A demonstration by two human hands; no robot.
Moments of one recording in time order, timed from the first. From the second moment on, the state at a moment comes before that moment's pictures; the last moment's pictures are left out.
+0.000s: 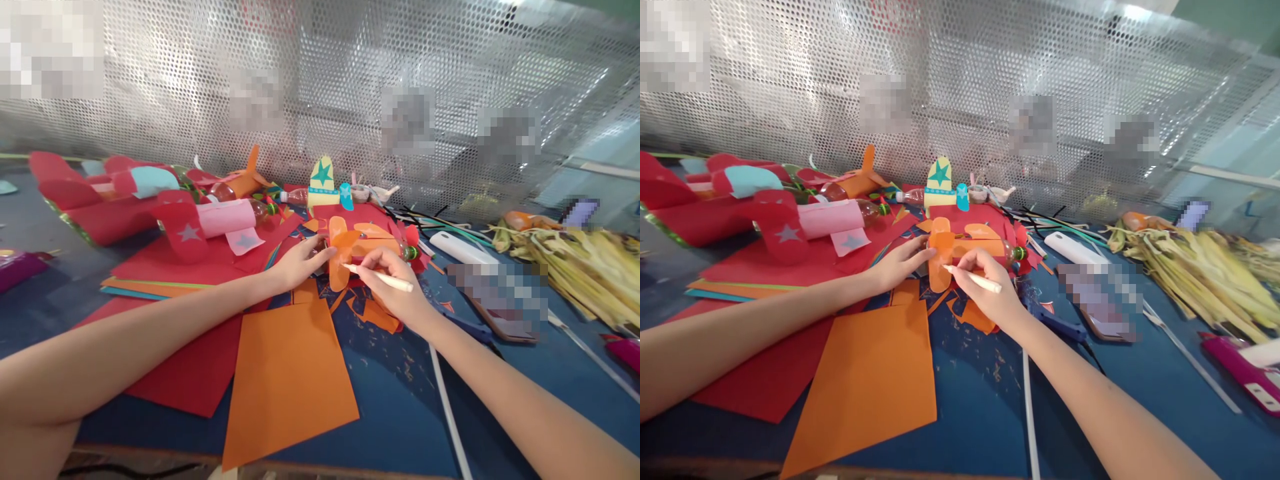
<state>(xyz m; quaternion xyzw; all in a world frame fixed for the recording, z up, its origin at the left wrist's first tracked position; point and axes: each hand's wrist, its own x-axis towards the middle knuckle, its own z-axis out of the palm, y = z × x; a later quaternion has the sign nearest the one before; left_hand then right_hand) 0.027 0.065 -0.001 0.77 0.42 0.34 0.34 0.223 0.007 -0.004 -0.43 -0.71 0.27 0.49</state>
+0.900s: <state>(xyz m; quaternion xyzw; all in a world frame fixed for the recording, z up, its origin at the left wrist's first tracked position) 0.028 0.065 0.000 0.77 0.42 0.33 0.34 0.225 0.008 -0.007 -0.44 -0.69 0.27 0.50</state>
